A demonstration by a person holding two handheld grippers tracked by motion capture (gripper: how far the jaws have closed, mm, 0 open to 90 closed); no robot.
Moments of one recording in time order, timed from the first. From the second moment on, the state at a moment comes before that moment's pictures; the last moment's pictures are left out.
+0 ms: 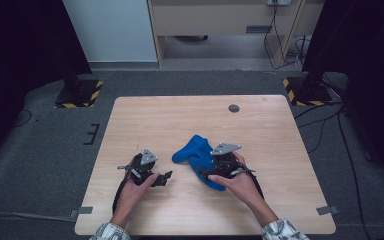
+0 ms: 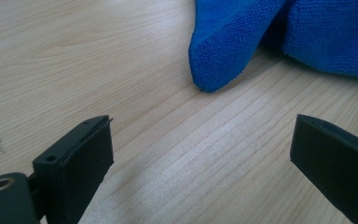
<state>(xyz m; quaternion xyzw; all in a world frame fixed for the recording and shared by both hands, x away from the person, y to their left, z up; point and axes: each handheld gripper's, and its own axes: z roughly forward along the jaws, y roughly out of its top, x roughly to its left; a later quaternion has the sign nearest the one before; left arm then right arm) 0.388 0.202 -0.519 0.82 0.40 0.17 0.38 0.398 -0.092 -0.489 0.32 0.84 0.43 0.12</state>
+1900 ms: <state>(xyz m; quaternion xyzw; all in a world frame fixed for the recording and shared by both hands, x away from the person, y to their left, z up) 0.386 0.167 -0.513 0.82 0.38 0.15 0.41 0.379 -0.136 -0.498 0.35 0.83 0.39 0.17</state>
